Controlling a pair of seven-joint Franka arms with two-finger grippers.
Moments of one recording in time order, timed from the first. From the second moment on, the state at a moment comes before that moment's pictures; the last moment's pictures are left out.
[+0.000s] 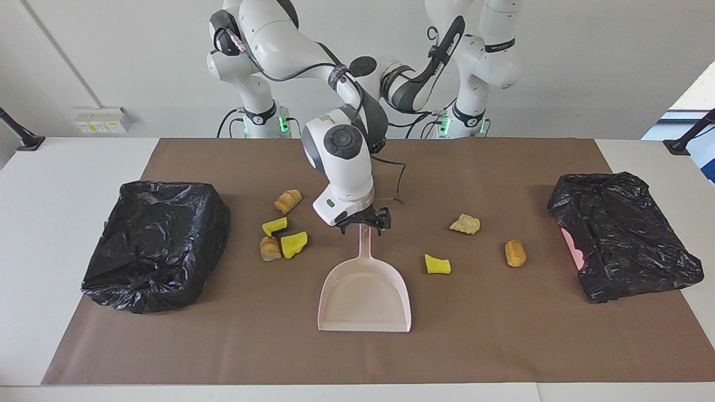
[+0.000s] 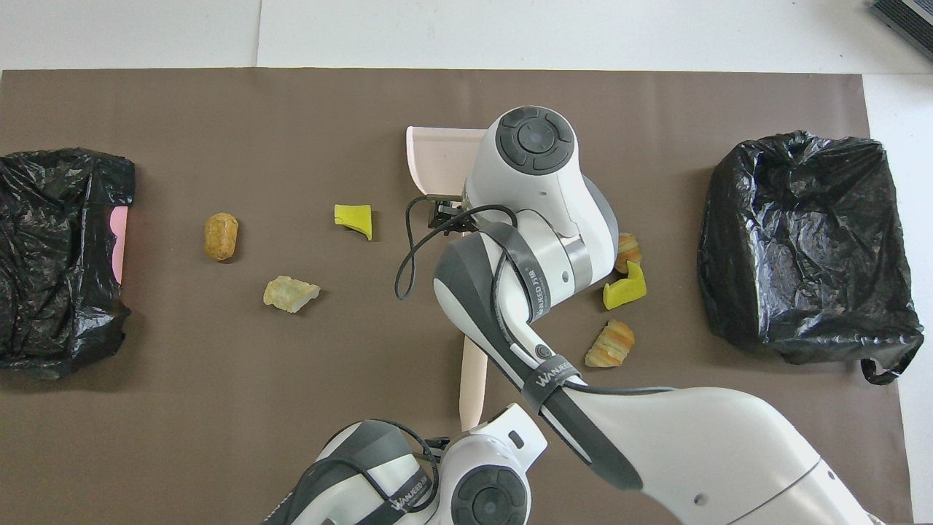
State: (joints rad) left arm -0.99 0.03 -0.03 -2.27 -0.02 2.26 -0.83; right arm 0.48 0.57 0.03 -1.38 0.10 1.98 0.58
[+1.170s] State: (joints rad) left arm -0.50 -0.15 0.01 -2.19 0.07 1.96 -0.48; right arm 0.51 0.59 0.03 -1.42 0.01 2.03 0.49
